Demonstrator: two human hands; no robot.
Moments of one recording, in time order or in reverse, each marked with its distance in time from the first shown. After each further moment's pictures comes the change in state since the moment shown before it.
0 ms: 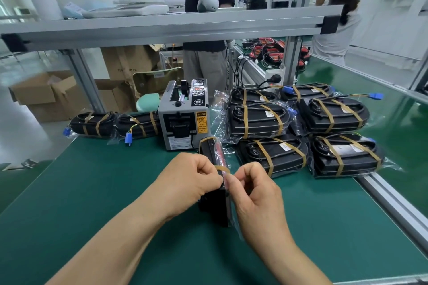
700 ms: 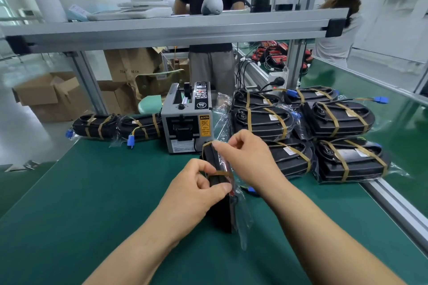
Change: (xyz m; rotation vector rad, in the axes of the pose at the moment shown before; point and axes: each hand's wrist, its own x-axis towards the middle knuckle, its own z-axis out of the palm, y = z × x) left_hand -0.014 -0.009 0.013 -0.181 0.099 -0.059; right_hand 0.084 -0.022 0.009 -0.211 -0.208 0.201
